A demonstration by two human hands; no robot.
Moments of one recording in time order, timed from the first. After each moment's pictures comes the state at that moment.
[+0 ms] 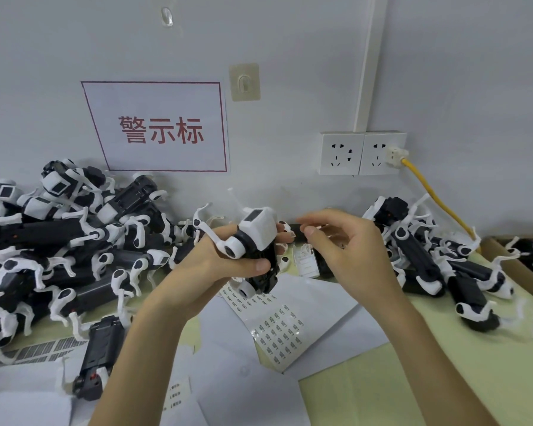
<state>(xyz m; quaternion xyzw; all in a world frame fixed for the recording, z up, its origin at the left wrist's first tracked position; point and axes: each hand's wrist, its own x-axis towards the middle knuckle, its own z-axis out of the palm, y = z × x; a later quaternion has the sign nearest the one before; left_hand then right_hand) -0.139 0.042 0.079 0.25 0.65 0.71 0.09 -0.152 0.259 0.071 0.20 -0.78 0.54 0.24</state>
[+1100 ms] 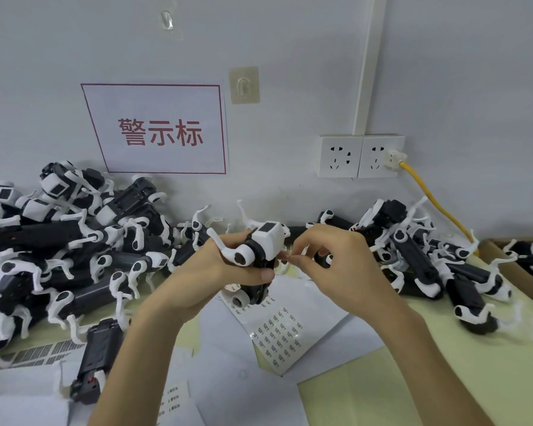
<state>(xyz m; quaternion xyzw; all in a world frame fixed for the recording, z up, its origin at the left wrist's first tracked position) -0.142 0.040 0.077 0.19 0.74 0.64 0.08 -0.159 0.261 0.058 0.27 -0.85 0.39 0.24</state>
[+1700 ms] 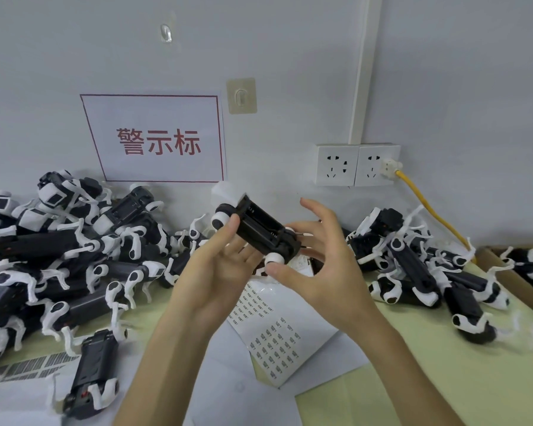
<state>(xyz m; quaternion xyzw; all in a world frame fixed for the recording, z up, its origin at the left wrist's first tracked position) -0.151 0.067 0.071 0.15 0.40 0.90 0.04 -0.149 0.242 0.056 0.24 -0.76 0.57 0.20</state>
